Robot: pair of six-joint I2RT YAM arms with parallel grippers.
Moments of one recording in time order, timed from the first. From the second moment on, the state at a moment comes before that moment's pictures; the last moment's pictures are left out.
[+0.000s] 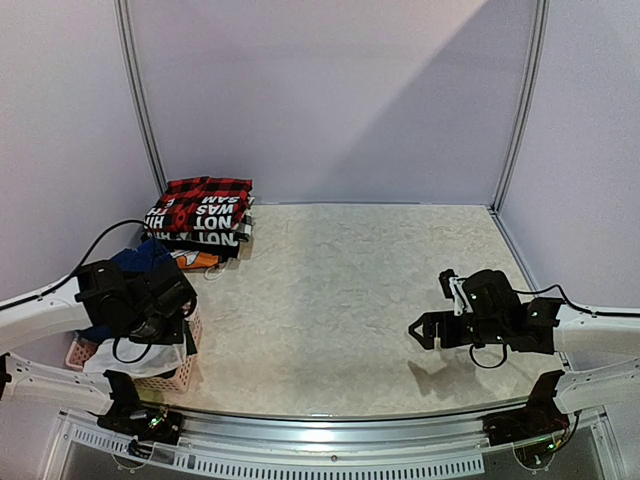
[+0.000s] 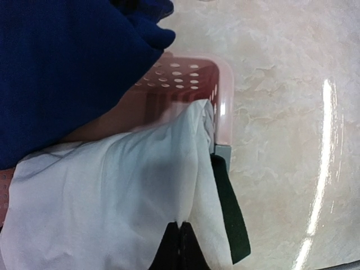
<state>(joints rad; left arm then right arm) -0.88 0.97 0.77 -1.15 -0.48 -0.95 0.81 1.03 0.46 -0.22 0.07 0.63</state>
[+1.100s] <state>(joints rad) -0.88 1.00 1.44 -1.03 -0.44 -0.52 0.81 1.03 0.46 -0.22 0.07 0.63</state>
